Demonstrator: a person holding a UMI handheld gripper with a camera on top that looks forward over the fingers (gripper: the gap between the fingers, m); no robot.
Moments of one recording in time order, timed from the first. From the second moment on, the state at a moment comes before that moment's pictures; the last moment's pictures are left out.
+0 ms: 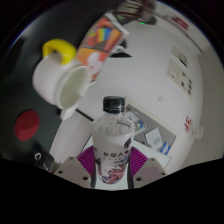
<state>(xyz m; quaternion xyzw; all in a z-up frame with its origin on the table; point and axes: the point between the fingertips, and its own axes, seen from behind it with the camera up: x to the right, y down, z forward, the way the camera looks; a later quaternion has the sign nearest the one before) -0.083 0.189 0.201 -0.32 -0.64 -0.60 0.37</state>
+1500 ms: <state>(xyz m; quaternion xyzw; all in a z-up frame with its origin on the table) -0.015 0.046 0.094 -0.86 -0.01 -0.01 0.50</state>
